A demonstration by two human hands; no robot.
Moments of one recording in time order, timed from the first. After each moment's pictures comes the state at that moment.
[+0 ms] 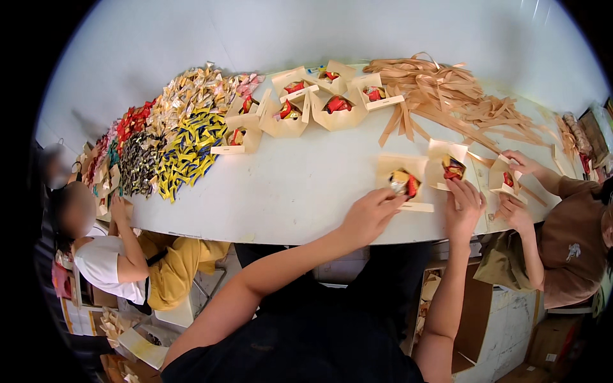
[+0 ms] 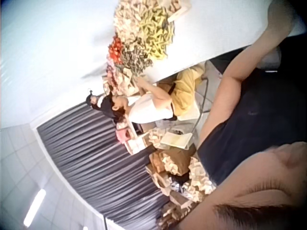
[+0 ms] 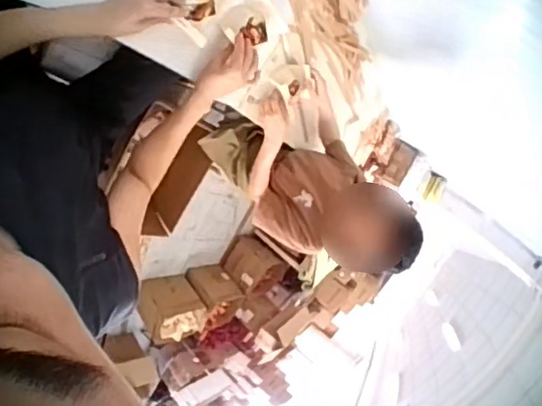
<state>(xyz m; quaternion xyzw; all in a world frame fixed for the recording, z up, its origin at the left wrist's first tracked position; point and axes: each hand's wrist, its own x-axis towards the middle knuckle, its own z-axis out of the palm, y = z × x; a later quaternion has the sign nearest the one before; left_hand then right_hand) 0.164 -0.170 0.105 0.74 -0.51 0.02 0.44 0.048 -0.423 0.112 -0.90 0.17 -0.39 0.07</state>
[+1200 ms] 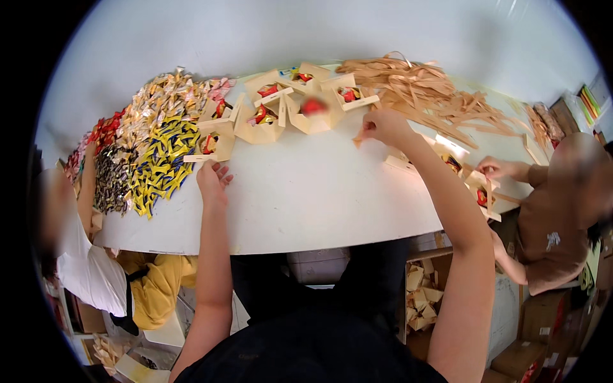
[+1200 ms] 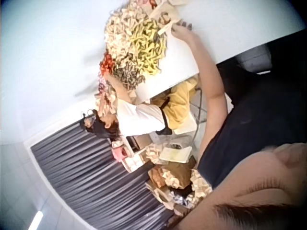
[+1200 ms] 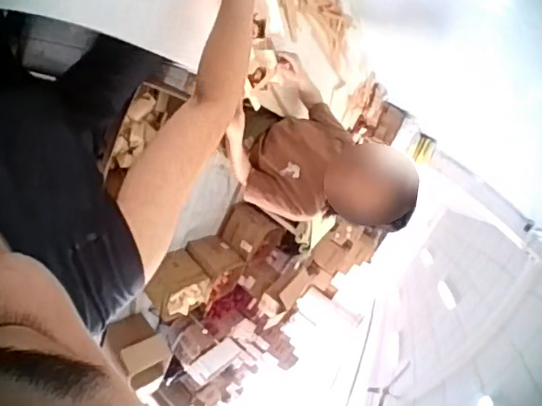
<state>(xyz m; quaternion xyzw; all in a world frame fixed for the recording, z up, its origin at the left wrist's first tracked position) 0.363 0.050 0.103 0.59 0.19 0.02 0.79 0.266 -0.423 0.190 -0.98 -0.04 -0.05 0.16</state>
